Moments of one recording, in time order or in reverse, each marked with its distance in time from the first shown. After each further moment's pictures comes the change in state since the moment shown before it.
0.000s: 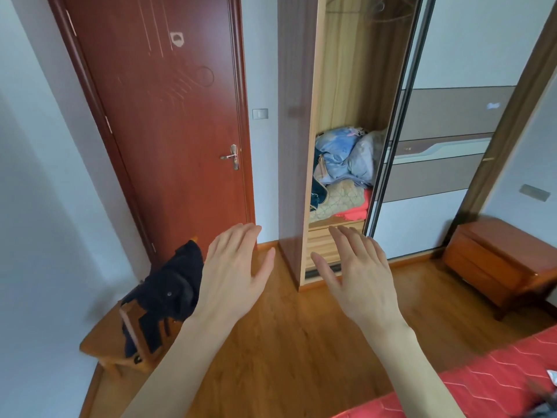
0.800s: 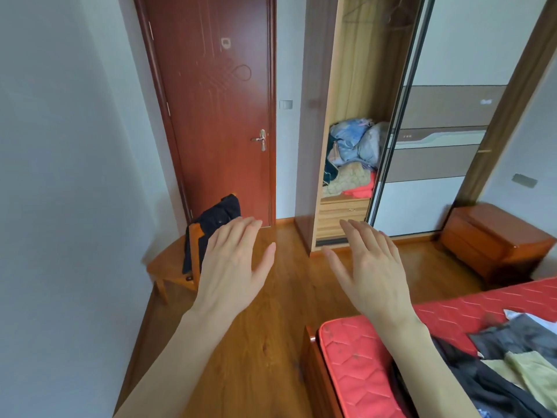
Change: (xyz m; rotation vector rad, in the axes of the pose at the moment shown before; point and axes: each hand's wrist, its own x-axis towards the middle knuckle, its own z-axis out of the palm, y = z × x) left_hand -0.324 0.092 -0.237 0.053 0.071 -0.017; right_hand -0.319 -0.084 -0.211 0.038 0.027 -0.078
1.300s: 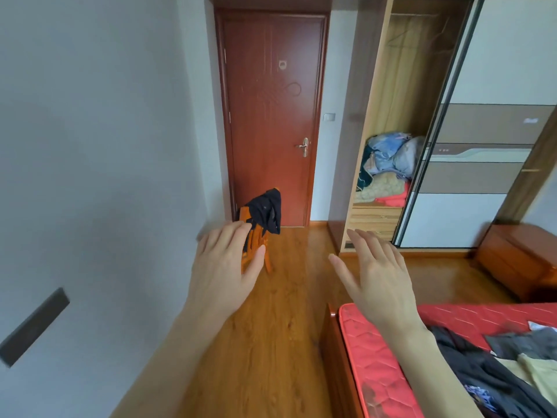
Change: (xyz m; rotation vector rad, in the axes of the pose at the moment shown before) left_hand -0.198 0.052 -0.195 0.151 0.063 -0.176; right_hand -0.176 -0.063 -0.136 0.094 0.010 -0.145
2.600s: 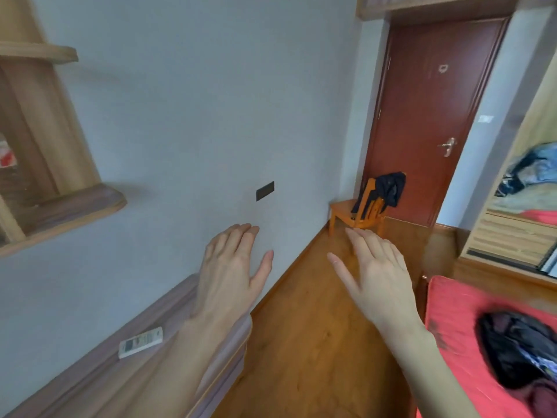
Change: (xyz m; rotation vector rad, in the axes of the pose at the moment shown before) left_hand -0.556 0.257 -0.438 0.375 0.129 -0.349; right_hand -0.469 -0.104 -0.368 0.383 -0.100 -0.444
